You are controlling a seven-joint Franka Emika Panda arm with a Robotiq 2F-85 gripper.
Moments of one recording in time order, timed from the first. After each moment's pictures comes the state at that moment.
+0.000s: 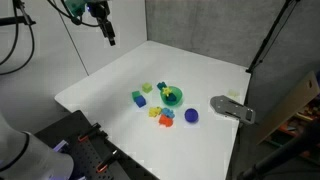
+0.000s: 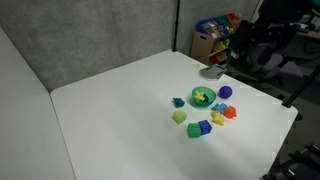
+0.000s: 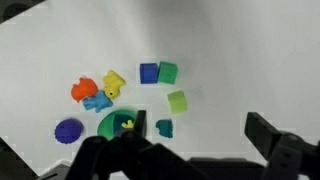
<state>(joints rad) 0.07 -0.30 0.30 -2.27 0.11 2.06 0.56</state>
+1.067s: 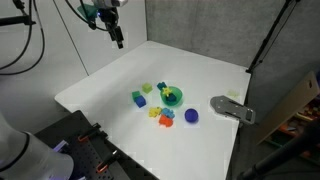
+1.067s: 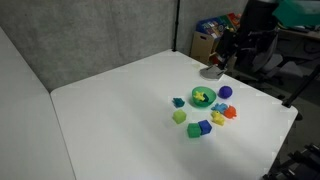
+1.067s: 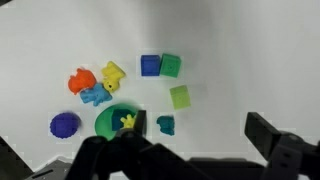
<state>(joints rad) 0.08 -0.17 0.28 -2.21 0.05 2.11 0.56</state>
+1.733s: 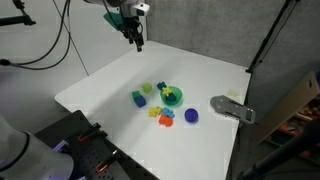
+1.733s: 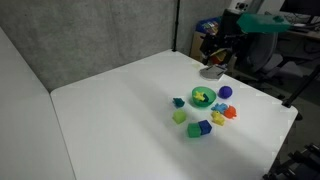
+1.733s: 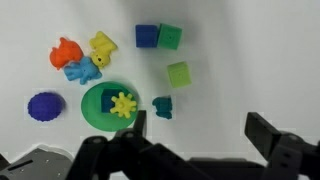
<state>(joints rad) 0.08 0.07 0.18 -2.05 0.03 2.20 0.45</state>
